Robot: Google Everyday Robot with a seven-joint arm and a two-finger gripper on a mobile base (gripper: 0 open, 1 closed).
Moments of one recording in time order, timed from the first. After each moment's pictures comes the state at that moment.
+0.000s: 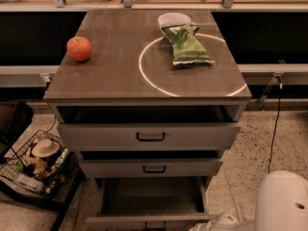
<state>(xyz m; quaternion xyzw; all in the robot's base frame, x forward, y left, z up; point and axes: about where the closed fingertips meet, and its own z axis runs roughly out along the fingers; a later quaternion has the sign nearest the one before) 0.355 -0.172 0.118 -0.74 0.64 0.09 0.16</state>
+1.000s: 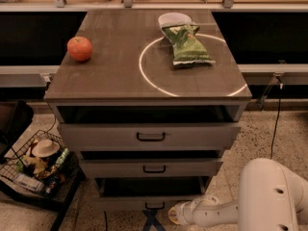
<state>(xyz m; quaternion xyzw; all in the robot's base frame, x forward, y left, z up) 0.455 -0.094 0.143 -0.79 0.56 0.06 0.26</state>
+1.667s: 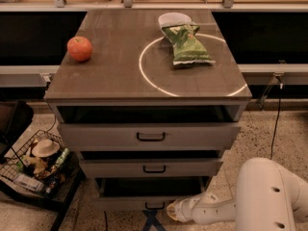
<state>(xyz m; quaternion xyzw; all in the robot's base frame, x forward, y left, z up) 0.472 -0.089 0.145 -0.78 0.55 0.05 0.27</state>
